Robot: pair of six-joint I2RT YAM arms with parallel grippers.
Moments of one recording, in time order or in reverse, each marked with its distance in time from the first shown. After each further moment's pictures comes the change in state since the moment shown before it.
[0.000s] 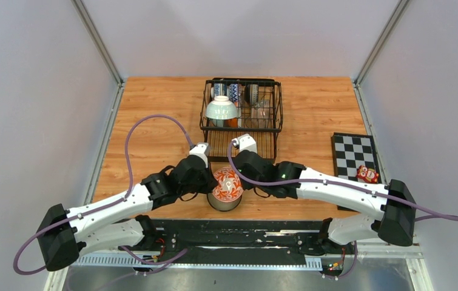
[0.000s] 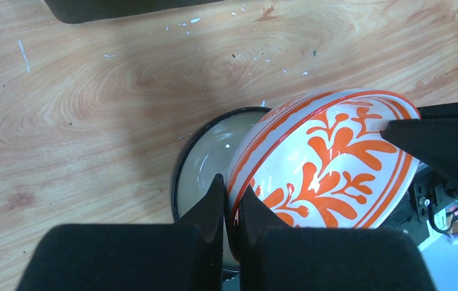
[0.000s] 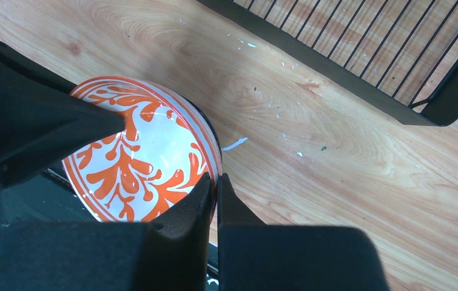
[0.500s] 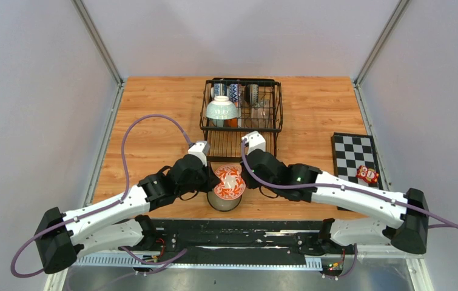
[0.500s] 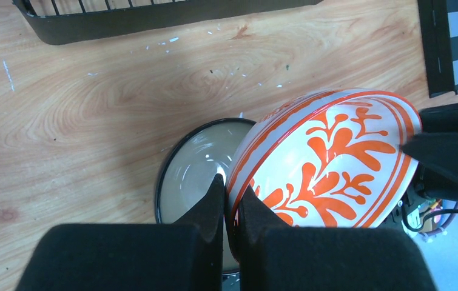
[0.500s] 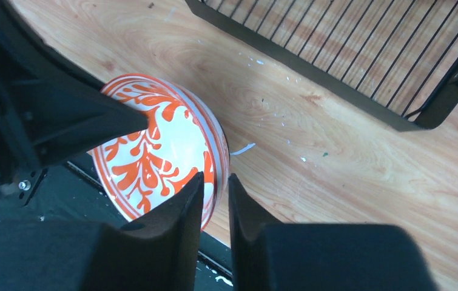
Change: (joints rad) left arm 0.000 -0.029 0.000 0.044 0.003 -0.011; right arm 0.000 -0.105 -0.026 0.013 -0.008 -0.008
